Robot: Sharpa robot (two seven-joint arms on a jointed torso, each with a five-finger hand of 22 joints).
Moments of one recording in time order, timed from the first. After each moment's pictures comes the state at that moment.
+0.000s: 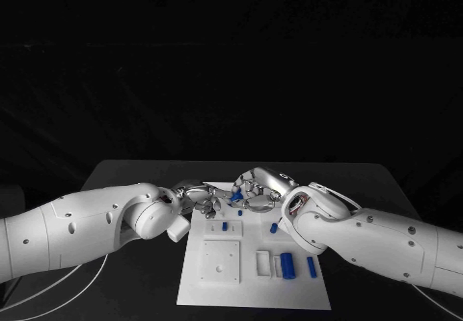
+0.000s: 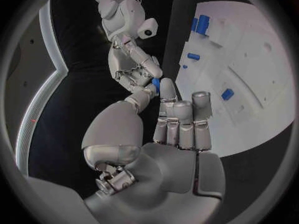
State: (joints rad) left arm 1.30 -0.81 -0.16 1.47 -0.23 -0.13 -0.08; left_hand 1.03 -0.02 0.56 -0.12 0.07 1.02 0.06 0.43 0.55 1.27 -0.05 0.82 0.40 1.18 -0.15 1.46 0.51 0.07 0.96 -0.14 1.03 1.31; right arm 1.21 -0.59 -0.06 1.49 -1.36 -0.46 -0.15; right_hand 1.05 -0.21 0.61 -0.18 0.10 0.94 0.11 0.33 0.42 1.02 0.01 1.18 1.04 1.25 -0.09 1.22 0.94 0.19 1.22 -0.05 0.97 1.31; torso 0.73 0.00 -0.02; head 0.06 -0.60
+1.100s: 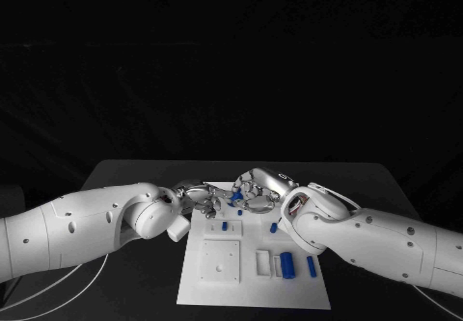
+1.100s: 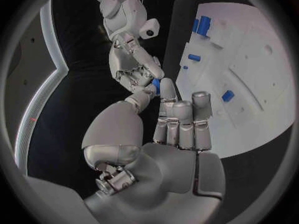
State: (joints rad) left arm 1.30 -0.81 -0.16 1.47 -0.22 -0.12 -0.08; left_hand 1.02 -0.02 0.57 -0.12 0.07 1.02 0.06 0.43 0.55 1.27 -0.05 0.81 0.40 1.18 -0.15 1.46 0.51 0.07 0.96 -0.14 1.03 1.31; right arm 1.21 -0.58 -0.06 1.49 -1.37 -0.46 -0.15; right_hand 1.10 -0.18 0.79 -0.17 0.05 0.98 0.08 0.34 0.41 1.02 0.00 1.18 1.04 1.26 -0.11 1.22 0.94 0.20 1.22 -0.05 0.98 1.31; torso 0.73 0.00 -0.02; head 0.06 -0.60
